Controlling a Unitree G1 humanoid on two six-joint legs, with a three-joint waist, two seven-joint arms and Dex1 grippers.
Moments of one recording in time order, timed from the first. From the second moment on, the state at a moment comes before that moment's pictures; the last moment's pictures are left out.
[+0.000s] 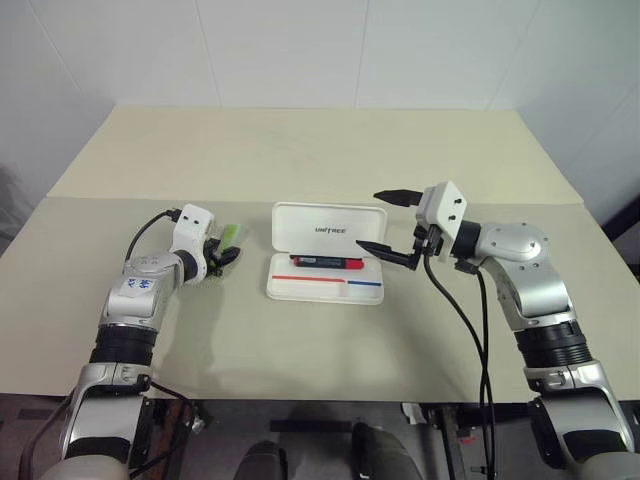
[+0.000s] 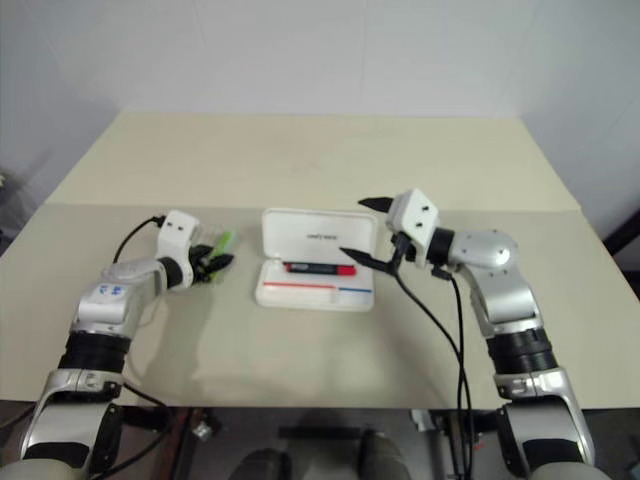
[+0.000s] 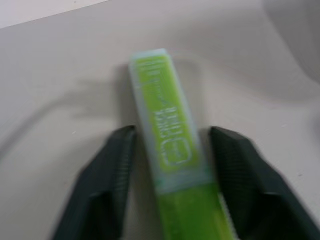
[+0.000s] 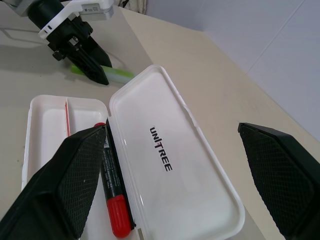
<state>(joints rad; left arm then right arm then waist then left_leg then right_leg) -0.68 0.54 0.06 0.39 -0.16 0.62 -0.44 -0.69 -0.54 0.06 0.14 0.21 0.02 1.00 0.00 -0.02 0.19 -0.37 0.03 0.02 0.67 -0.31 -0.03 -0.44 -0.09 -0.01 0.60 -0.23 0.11</state>
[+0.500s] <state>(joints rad) -0.69 0.62 0.07 0.35 -0.15 0.50 -0.55 -0.65 -0.61 -0.02 0.16 0.28 0.04 1.03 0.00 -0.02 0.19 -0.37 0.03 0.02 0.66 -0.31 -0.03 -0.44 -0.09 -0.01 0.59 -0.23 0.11</state>
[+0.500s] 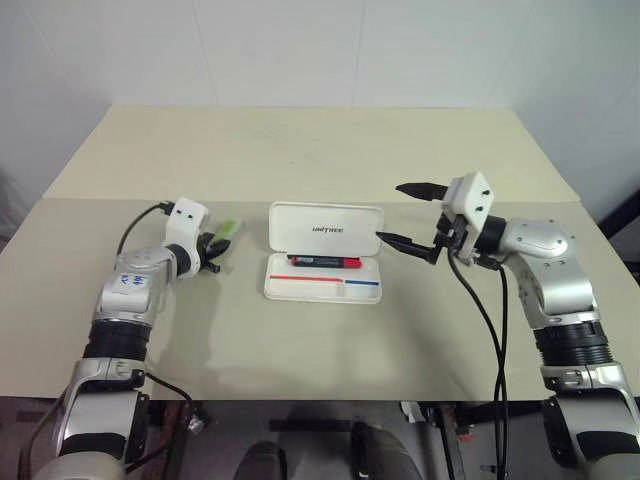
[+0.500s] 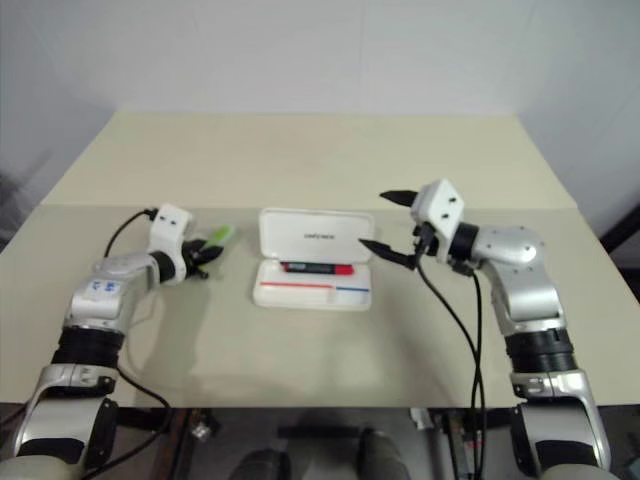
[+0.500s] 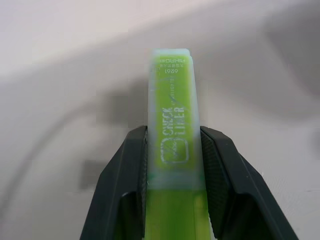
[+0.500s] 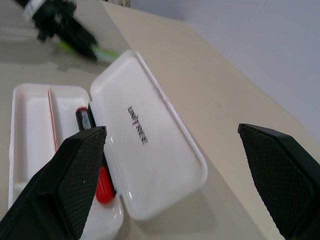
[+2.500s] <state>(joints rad) -0.89 0.52 -0.29 0.48 -0.06 0.15 -1.28 -0.29 -0.70 -0.15 -0.05 0.60 0.23 1.29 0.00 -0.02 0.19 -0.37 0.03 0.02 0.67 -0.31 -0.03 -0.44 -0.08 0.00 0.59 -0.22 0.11</state>
